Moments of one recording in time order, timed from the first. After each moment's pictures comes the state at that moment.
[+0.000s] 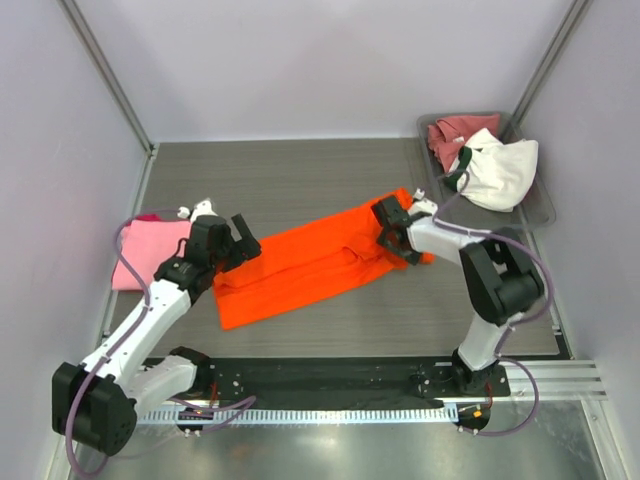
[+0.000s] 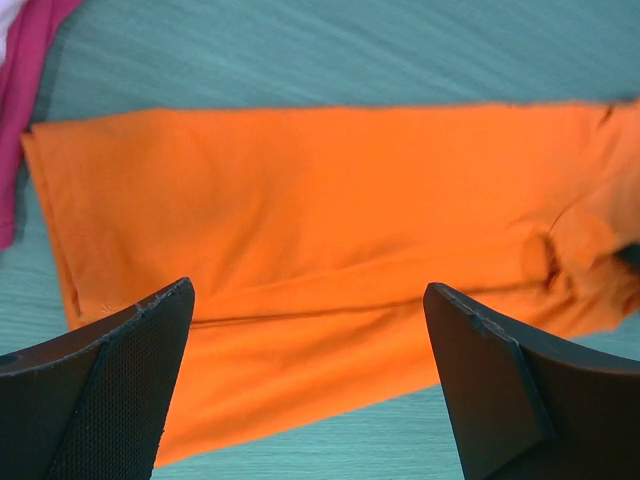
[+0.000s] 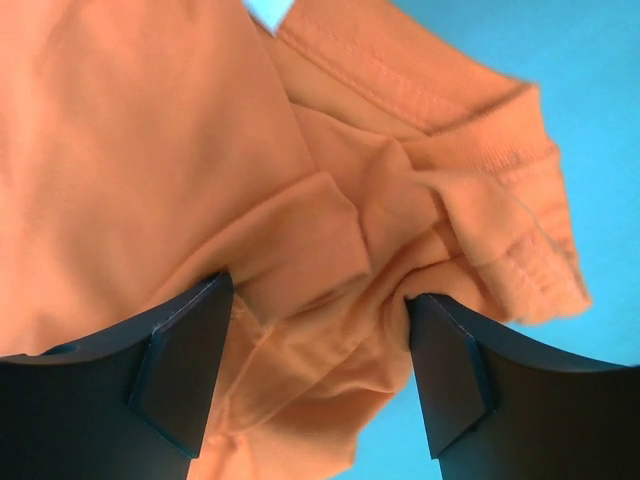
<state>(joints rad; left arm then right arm) -0.35 1.01 0.75 -0.43 -0.17 -0.69 0.46 1.71 0.96 -0.46 0.52 1.01</state>
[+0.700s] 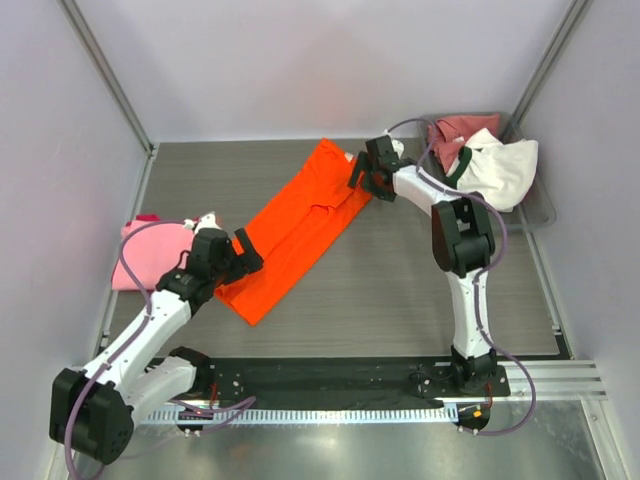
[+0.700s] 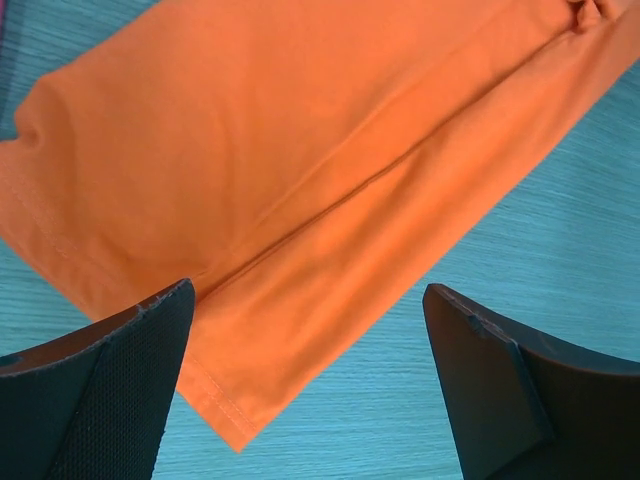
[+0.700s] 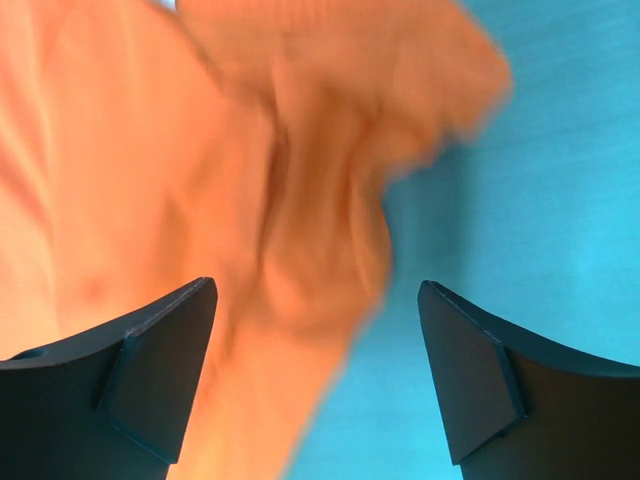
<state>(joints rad) -0.35 0.96 0.61 -0.40 -0.12 -0.68 0.35 2.28 1.83 -0.41 0.15 0.62</state>
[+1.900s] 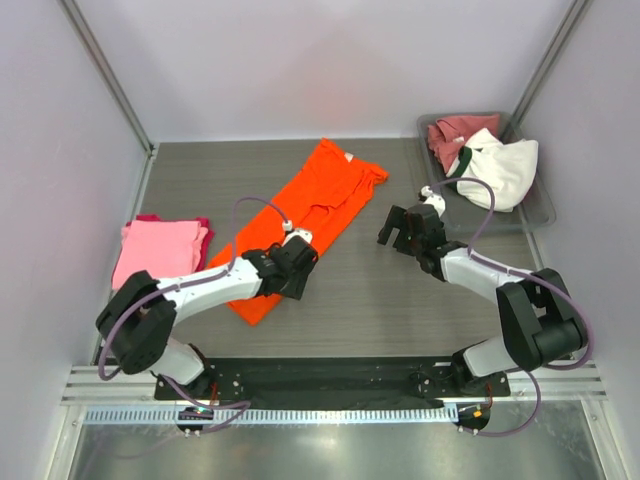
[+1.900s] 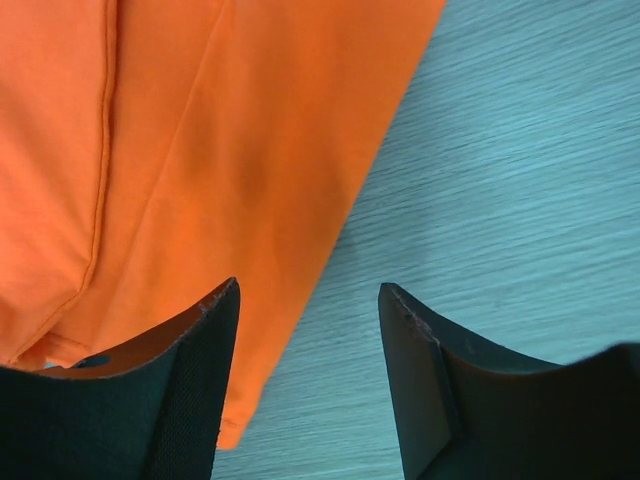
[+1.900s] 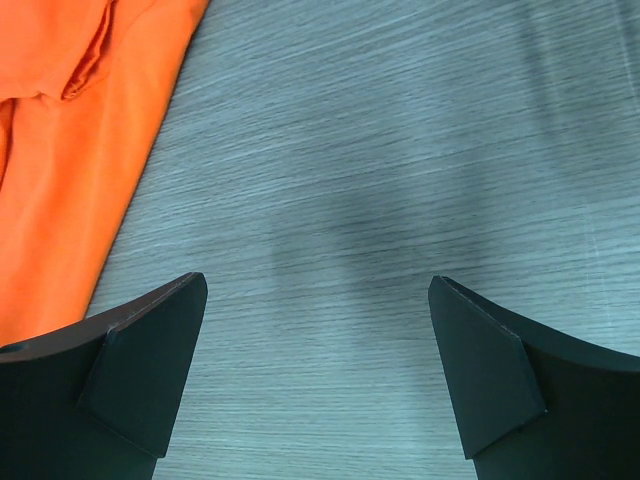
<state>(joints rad) -0.85 1.47 0.88 -0.52 -0.35 -0.43 0.35 1.44 0.69 0.08 0.18 0.58</state>
